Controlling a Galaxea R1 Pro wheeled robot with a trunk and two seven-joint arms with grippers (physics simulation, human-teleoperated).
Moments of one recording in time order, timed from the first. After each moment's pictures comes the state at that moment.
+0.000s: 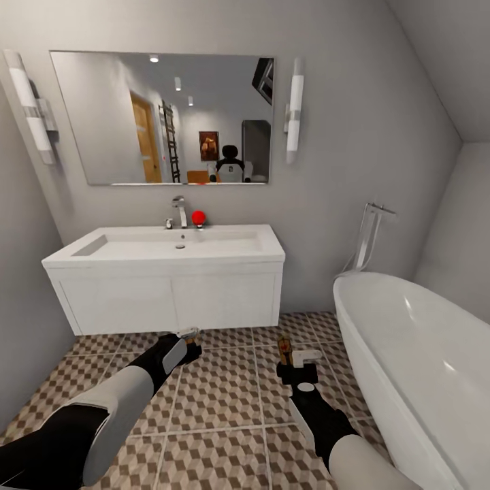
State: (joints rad) left arm -0.95 -0.09 -0.09 -0.24 0.43 0.43 0.33; right arm -0.63 0.16 0.13 -0.49 0.04 0.06 -0.31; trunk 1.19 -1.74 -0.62
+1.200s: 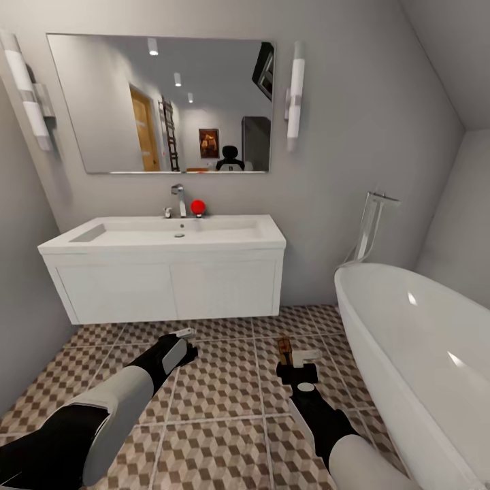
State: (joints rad) left arm -0.95 -0.09 -0.09 -0.23 0.43 0.43 0.41; right arm -0.63 0.16 0.13 -0.49 0.04 0.06 -0.31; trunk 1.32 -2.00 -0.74
